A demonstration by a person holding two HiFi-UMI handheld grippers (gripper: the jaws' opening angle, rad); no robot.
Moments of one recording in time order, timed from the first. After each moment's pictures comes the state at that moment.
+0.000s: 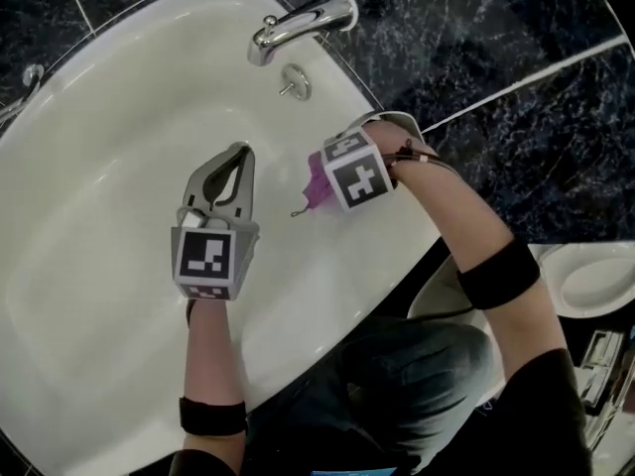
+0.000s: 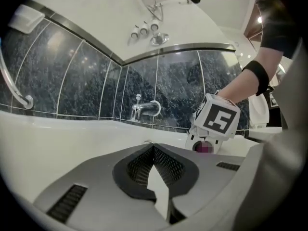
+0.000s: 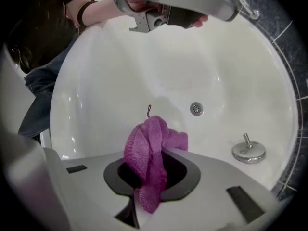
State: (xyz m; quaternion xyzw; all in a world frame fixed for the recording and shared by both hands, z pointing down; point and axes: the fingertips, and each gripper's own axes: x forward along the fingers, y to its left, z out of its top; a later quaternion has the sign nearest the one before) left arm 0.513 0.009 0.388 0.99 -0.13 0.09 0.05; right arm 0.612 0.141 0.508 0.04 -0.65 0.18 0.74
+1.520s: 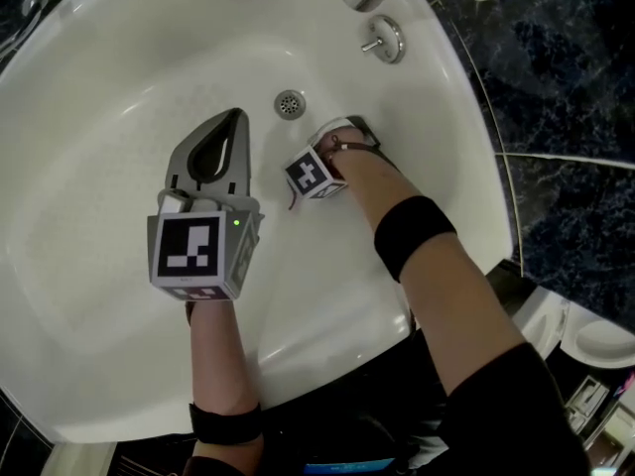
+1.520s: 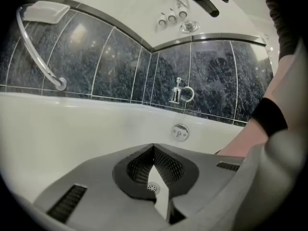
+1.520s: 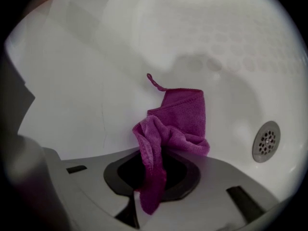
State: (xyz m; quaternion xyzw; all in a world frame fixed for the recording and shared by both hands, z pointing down) left arm 0.462 -0.064 0.442 0.94 -0.26 0.14 0.14; right arm 0.553 0.124 0.741 -0.19 -0.60 0.21 0.75
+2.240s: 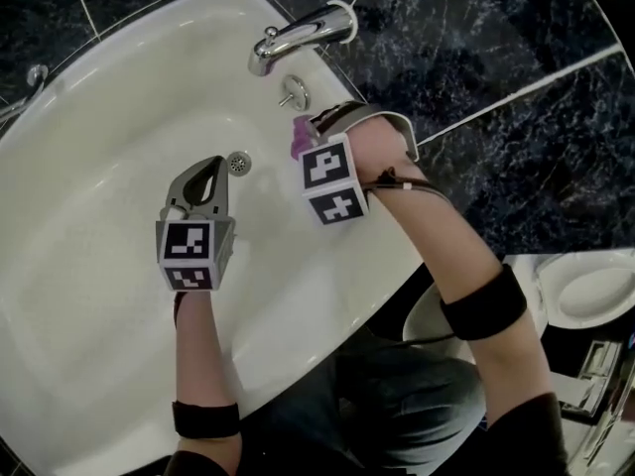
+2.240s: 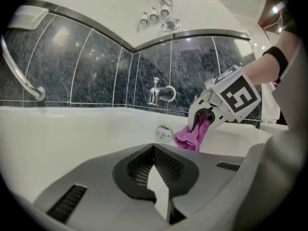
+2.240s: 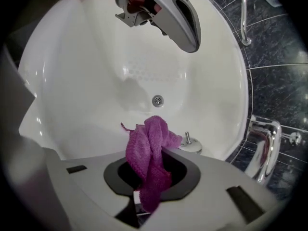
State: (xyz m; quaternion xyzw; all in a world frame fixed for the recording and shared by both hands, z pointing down) left arm 0.494 -0.027 0.431 0.97 -0.18 0.16 0.08; right arm 0.630 0.052 0.467 0.17 -0.55 -0.01 0.82
